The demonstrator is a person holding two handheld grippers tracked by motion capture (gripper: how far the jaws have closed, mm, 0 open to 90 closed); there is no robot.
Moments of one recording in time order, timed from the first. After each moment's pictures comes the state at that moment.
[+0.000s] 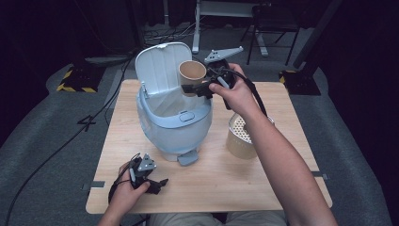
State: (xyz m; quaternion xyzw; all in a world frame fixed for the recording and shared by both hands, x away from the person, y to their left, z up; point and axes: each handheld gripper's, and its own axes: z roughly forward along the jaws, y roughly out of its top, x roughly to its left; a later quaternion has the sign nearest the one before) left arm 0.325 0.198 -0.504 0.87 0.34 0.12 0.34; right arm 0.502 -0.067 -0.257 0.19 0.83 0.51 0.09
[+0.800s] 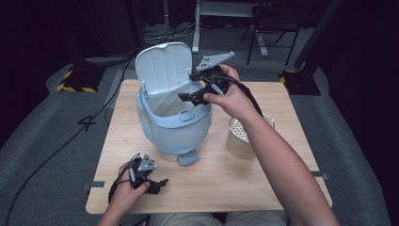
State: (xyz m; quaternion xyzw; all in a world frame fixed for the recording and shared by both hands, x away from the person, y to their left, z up) left arm 0.325 0.199 -0.504 0.87 0.33 0.12 0.34; right arm 0.487 -0.055 -0.260 0.15 0.85 0.49 0.12
